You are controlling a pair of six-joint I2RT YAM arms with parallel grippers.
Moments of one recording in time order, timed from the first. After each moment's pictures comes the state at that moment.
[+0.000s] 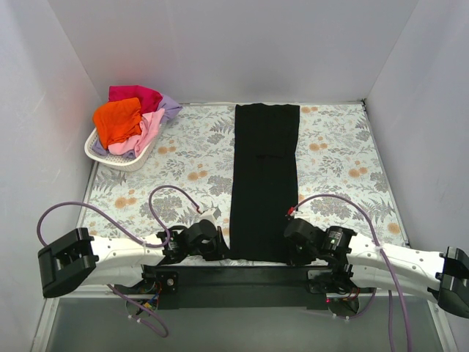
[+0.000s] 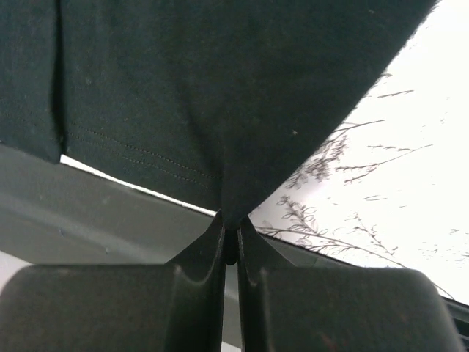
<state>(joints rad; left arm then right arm) -1.14 1.13 0.30 0.05 -0.02 -1.11 1.12 0.83 0.38 -0.71 0.06 0.91</state>
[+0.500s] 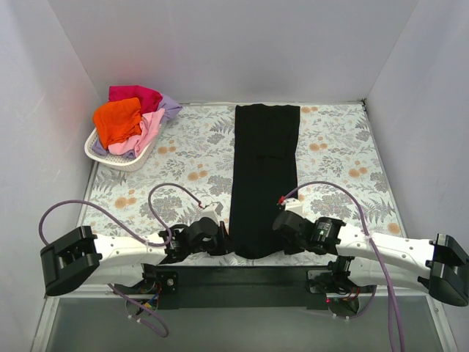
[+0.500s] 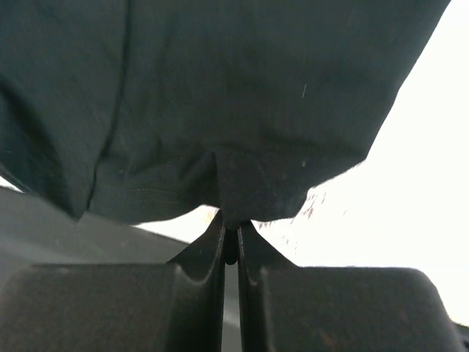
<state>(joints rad) -1.14 1.13 0.31 0.15 -0.07 -1.07 1.15 0.97 0.53 -0.72 0.23 0.85</state>
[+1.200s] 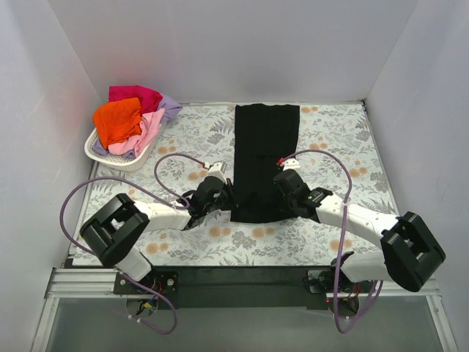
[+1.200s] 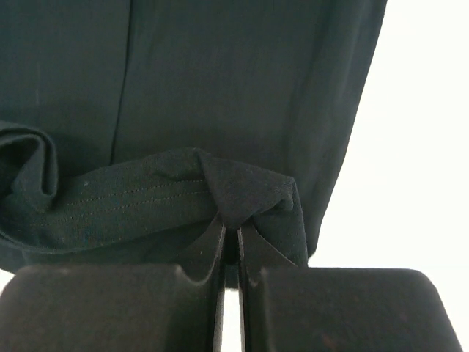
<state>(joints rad) -0.81 1.55 0.58 0.46 -0.04 -0.81 0.75 1.28 0.67 -0.31 0.35 0.44</state>
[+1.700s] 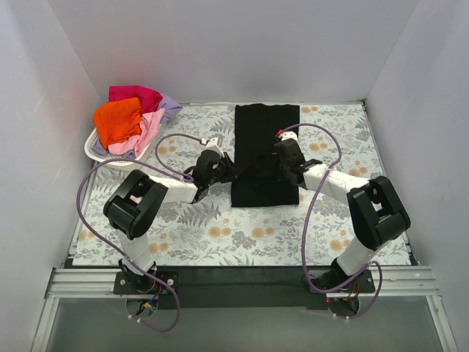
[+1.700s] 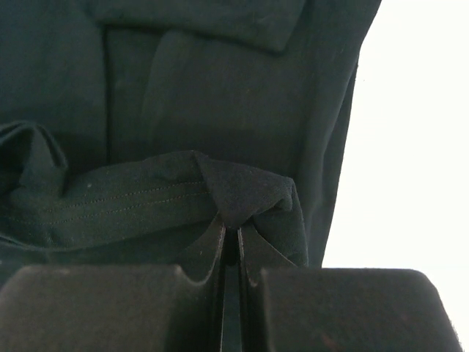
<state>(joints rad) -0.62 1.81 0.83 0.55 0.06 -0.74 0.54 1.62 0.95 -0.16 0.28 0.29</state>
